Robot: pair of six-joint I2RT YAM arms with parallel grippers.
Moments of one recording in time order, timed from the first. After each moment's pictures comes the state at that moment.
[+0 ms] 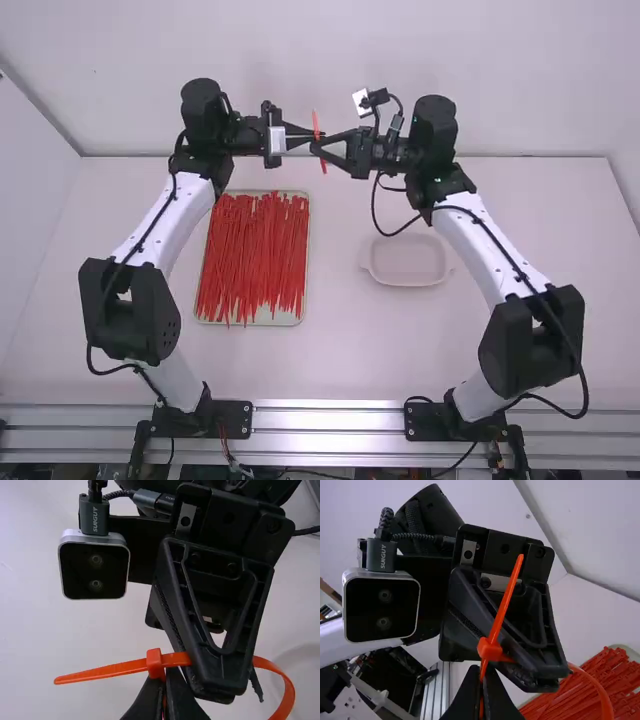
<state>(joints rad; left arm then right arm) -0.11 1.78 1.55 0.26 1.37 0.74 0.30 1.69 1.42 0.23 -1.16 0.58</state>
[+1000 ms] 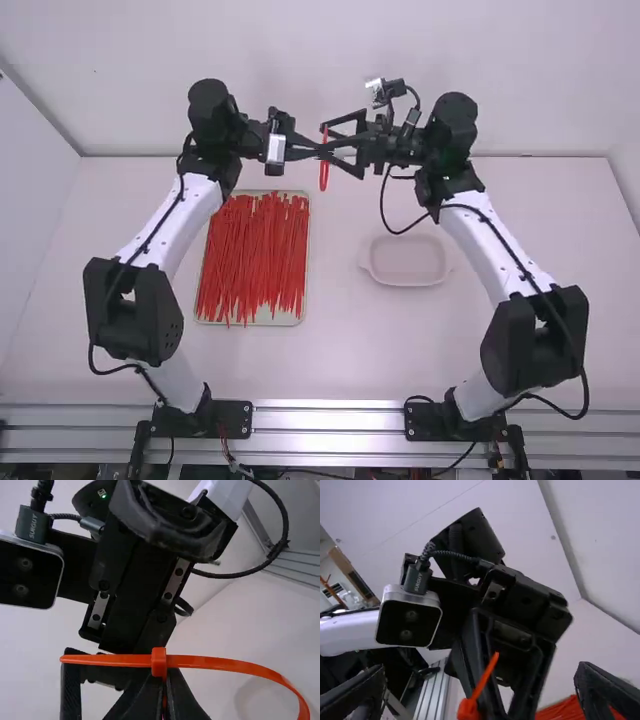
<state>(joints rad) -0.15 1.78 1.55 0.35 1.53 0.62 0.26 1.69 1.42 0.48 -1.27 0.67</state>
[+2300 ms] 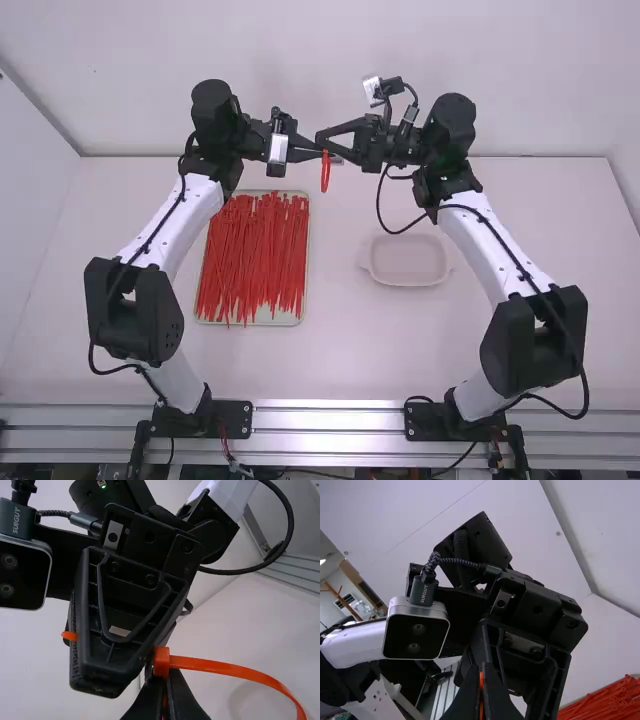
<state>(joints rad) -0.16 1.78 1.55 0.31 1.53 0.62 0.27 1.69 1.42 0.49 -1.26 0.75</state>
